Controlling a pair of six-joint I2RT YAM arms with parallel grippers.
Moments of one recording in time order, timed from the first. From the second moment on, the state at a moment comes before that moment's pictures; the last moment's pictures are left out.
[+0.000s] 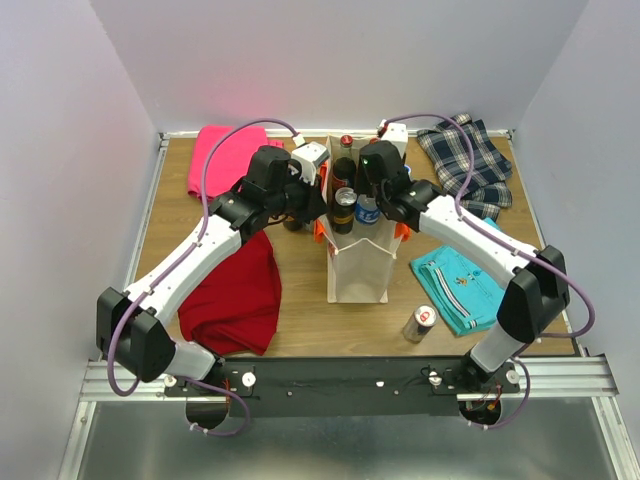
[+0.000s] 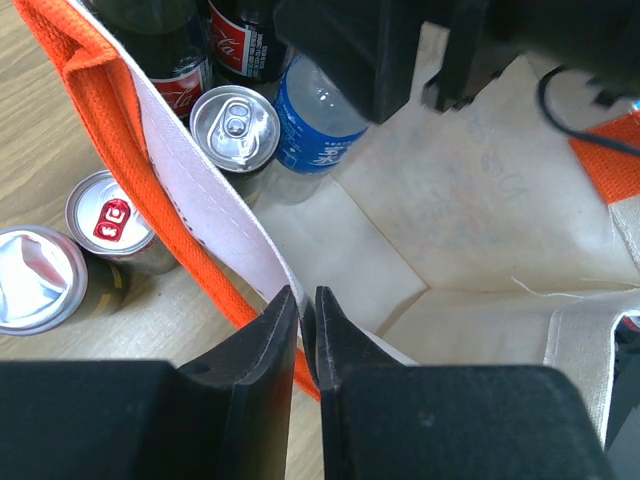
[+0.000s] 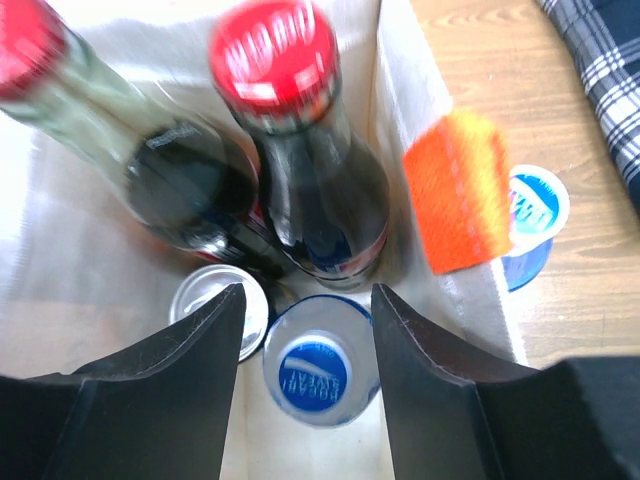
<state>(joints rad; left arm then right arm) -0.56 1.39 1.28 -0.41 0.33 -0.12 0.68 1.64 1.41 -0.34 0.56 0.44</state>
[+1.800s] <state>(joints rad) -0.56 1.31 1.31 -0.41 0.24 -0.22 0.68 1.08 1.36 -1.33 0.27 0.77</state>
